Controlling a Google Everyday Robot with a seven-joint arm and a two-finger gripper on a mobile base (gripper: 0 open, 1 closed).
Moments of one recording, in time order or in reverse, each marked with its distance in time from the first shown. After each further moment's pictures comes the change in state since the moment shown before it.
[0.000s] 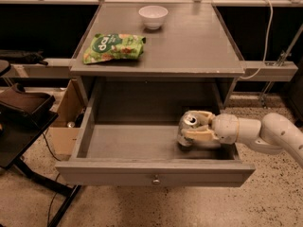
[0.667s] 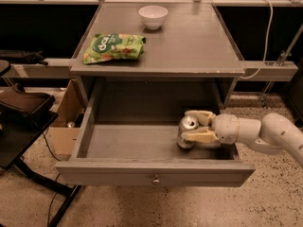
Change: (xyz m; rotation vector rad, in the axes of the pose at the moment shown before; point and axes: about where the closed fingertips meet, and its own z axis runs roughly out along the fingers) arm 0.000 0.000 0.000 0.000 0.000 0.000
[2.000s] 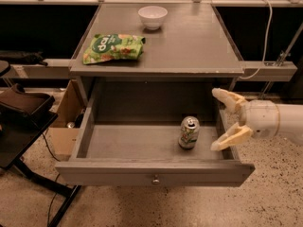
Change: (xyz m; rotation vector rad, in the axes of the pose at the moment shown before) arm -0.122 0.059 -0.055 -0.028 0.038 -0.041
